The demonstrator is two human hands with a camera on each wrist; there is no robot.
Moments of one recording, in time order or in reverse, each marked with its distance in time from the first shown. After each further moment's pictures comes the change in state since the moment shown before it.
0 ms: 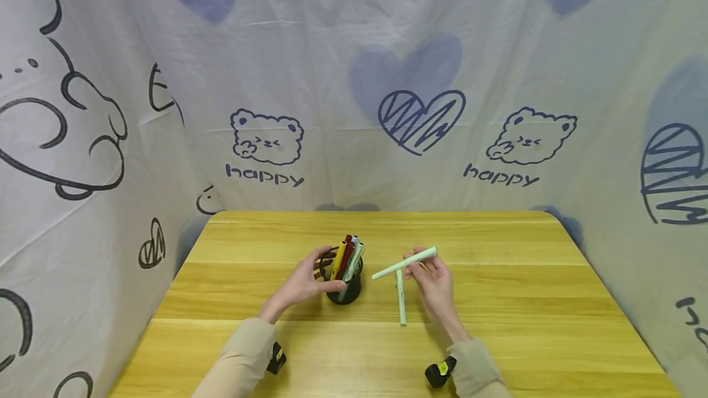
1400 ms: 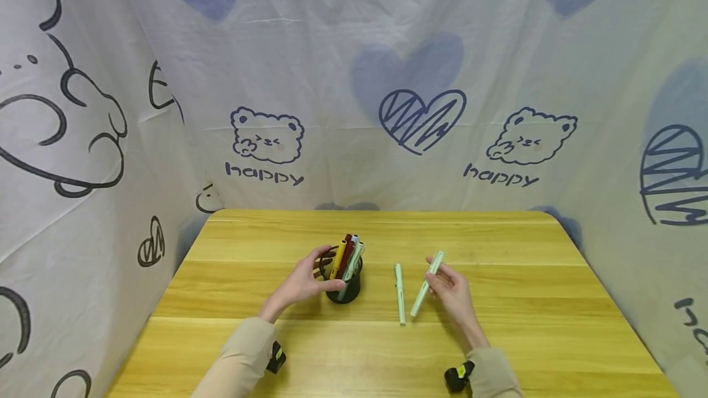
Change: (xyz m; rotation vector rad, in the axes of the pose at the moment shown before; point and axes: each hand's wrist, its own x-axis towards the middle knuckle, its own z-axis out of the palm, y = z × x) left_hand 0.000 0.000 0.000 -0.015 -0.004 0.002; right_hand -0.010 -0.017 -0.047 -0.539 0.091 0.272
